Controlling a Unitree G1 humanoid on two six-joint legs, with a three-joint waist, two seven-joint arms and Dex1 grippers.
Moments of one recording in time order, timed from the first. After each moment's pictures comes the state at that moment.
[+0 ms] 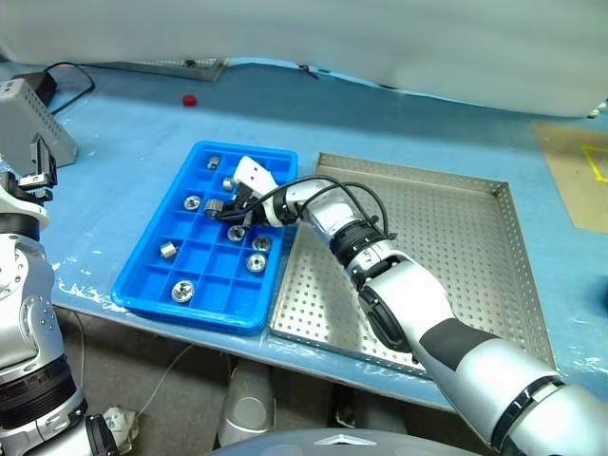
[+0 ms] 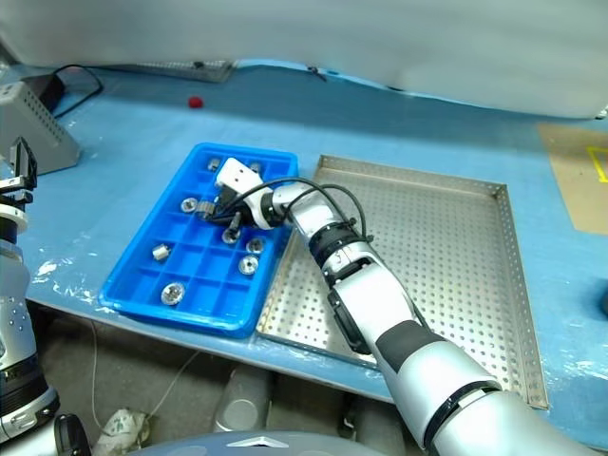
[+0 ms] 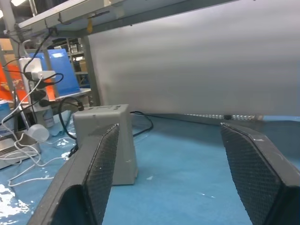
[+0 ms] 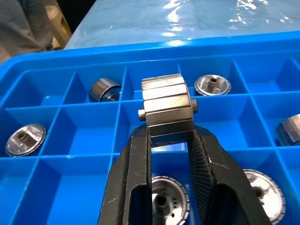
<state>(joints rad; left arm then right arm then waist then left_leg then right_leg) -0.23 0.47 0.63 -0.35 -0.33 0.37 -0.01 -1.18 0.14 0.18 1.10 -0.08 0.11 0.96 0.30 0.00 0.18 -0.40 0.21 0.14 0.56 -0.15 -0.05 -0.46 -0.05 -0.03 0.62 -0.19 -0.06</state>
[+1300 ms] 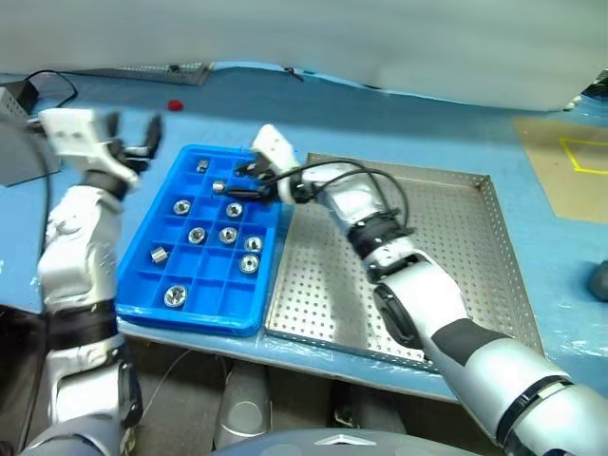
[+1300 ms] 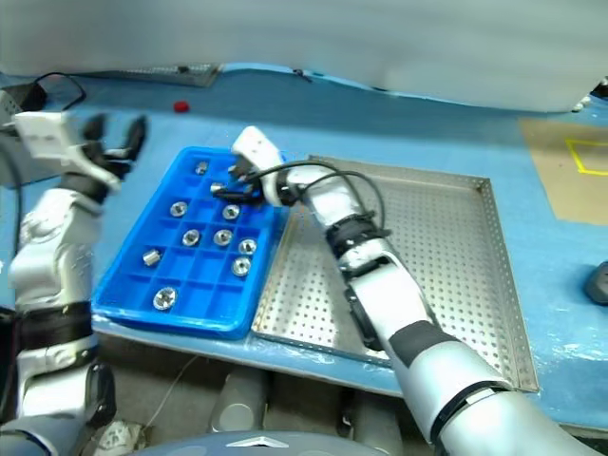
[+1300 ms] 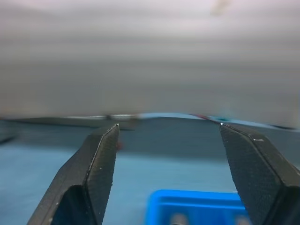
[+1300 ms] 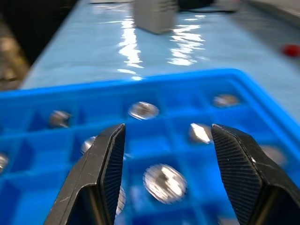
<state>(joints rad) -0.58 0.43 0.29 0.04 -0.41 0.31 -0.41 -1.08 -0.05 0.12 0.79 0.00 0.21 0.89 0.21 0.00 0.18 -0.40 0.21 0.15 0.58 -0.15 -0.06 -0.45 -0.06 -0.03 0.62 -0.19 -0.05</state>
